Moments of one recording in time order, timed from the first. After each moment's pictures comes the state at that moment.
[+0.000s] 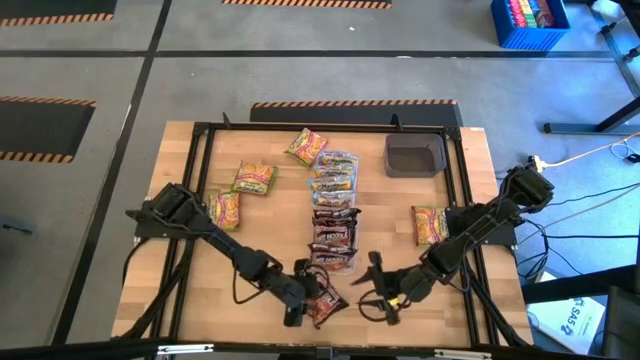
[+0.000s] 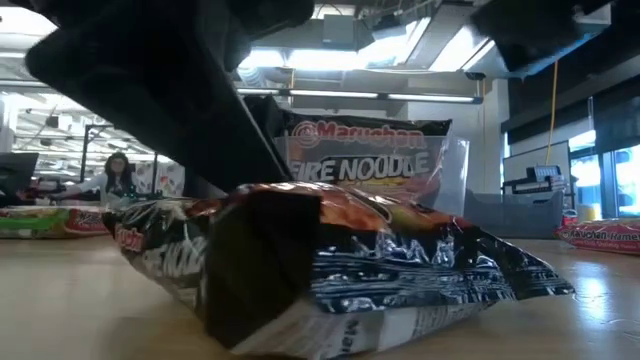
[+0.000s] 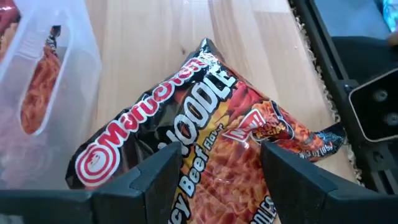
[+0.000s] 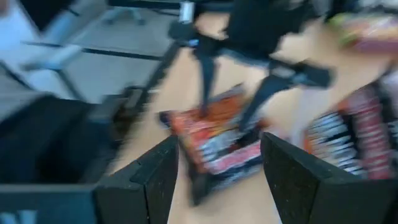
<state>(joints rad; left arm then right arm) -0.55 1.95 1.09 0.10 -0.19 -0.43 0.69 1.57 0.77 0.35 0.37 0.25</state>
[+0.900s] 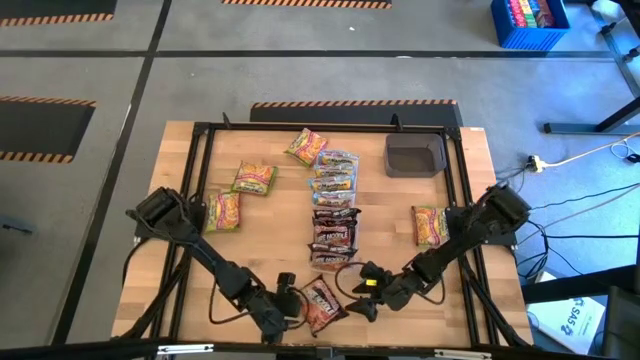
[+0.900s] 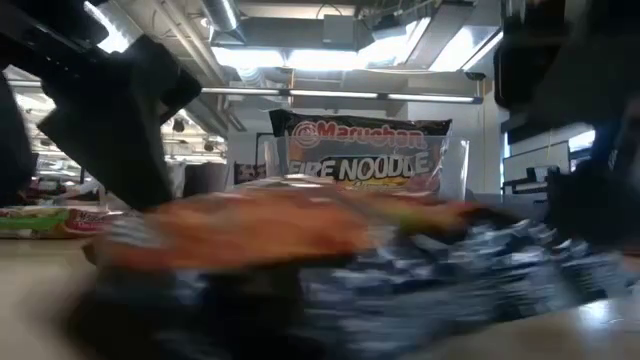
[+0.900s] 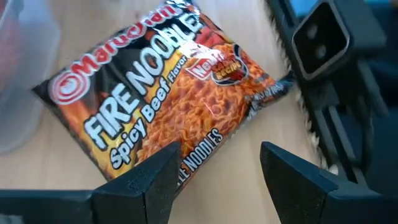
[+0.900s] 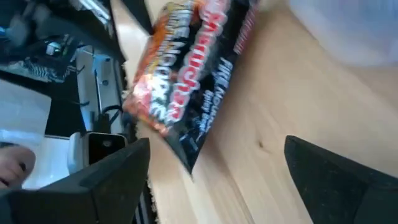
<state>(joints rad) -0.71 1.91 1.10 -0.03 -0.32 -0.49 0.67 1.84 0.77 0.45 0.31 1.26</state>
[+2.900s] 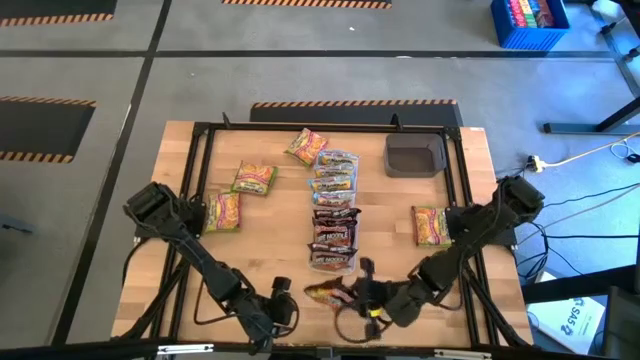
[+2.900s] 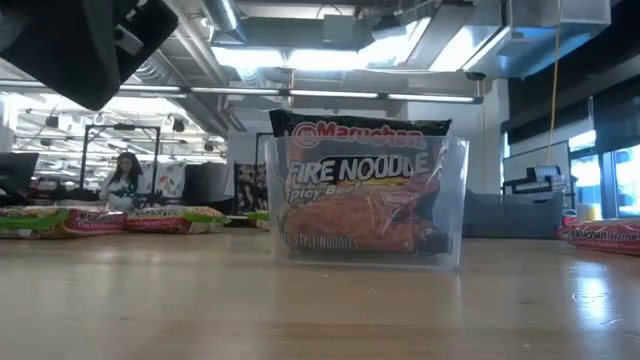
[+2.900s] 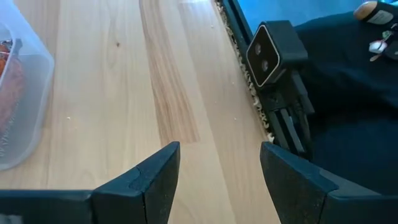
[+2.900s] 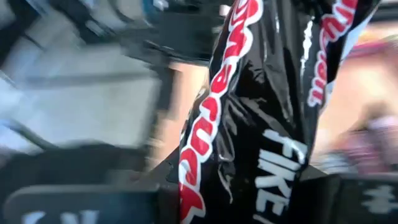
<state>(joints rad) -0.77 1.83 1.10 -0.05 -0.34 -0.44 0.71 1.70 1.18 -0.01 0.53 0.43</state>
